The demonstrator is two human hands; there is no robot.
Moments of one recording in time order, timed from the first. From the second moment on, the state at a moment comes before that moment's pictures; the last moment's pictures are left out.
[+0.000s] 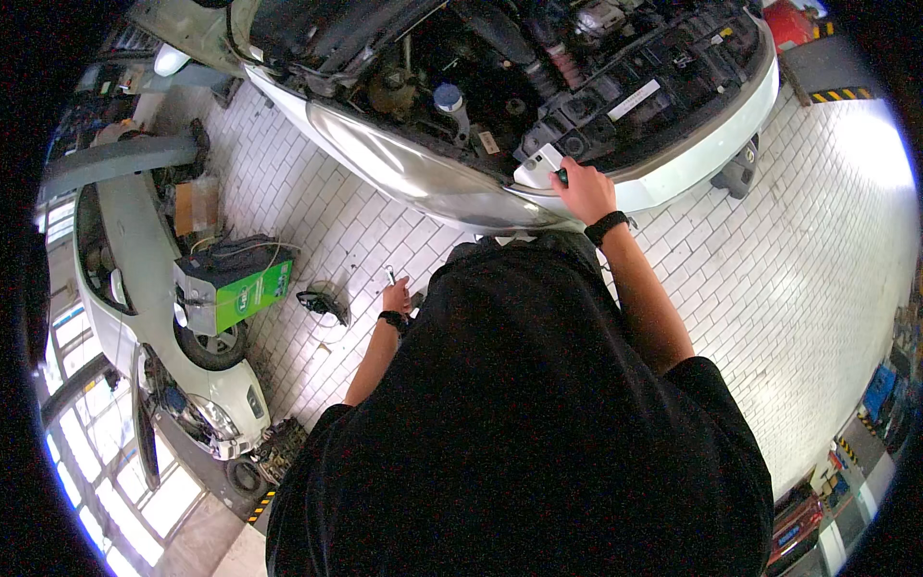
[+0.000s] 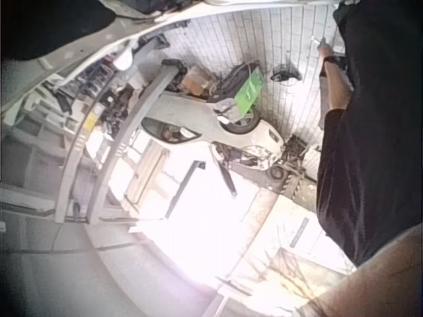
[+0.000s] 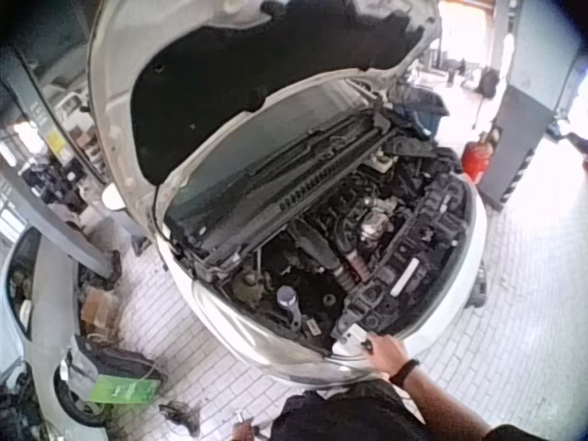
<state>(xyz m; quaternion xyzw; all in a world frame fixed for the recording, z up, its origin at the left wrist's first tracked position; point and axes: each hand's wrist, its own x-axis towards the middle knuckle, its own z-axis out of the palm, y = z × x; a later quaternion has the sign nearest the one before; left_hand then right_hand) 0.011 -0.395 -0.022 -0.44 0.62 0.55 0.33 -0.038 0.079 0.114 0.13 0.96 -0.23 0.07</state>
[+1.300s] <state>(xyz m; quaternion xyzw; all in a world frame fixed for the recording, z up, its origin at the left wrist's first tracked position) 0.012 -0.401 -0.021 -0.43 0.65 0.54 0.33 -0.048 0.191 0.147 0.27 0.91 -0.31 -0.10</state>
